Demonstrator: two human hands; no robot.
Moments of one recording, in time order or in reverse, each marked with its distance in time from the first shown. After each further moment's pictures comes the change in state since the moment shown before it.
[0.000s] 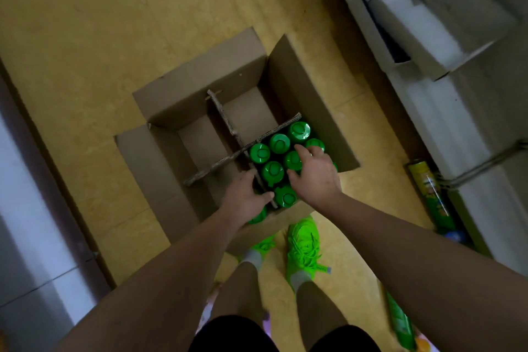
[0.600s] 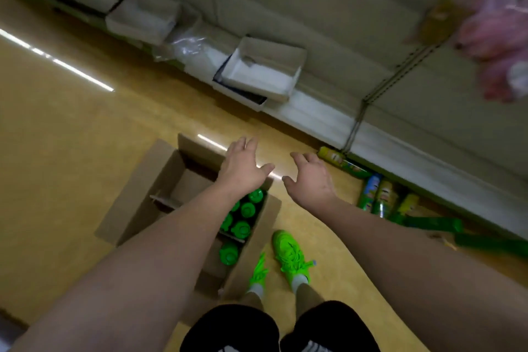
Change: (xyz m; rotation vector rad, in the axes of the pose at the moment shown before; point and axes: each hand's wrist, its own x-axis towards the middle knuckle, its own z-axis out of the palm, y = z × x) left_hand -0.149 0.284 -0.048 0.569 -0.032 0.674; right_hand -0.185 0.065 -0.183 0.320 0.332 0.436
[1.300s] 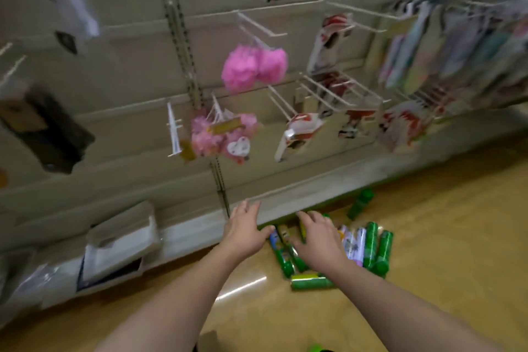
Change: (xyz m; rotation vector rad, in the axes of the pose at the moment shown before) left_hand -0.111 0.365 0.092 0.424 -0.267 0.695; right_hand -0.240 0.247 -0.156 0.269 0.473 0.619
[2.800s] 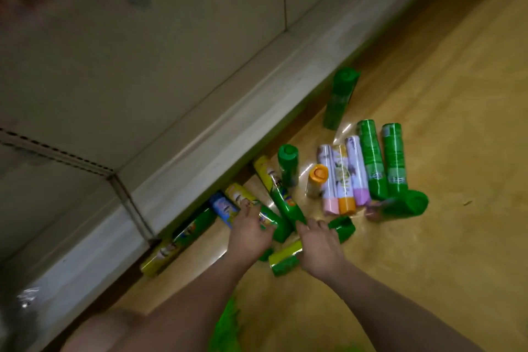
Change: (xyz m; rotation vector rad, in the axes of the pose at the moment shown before) left_hand 0.347 -0.073 0.485 0.136 -0.282 -0.003; right_hand 0.223 0.322 0.429 0.041 -0.339 0.269
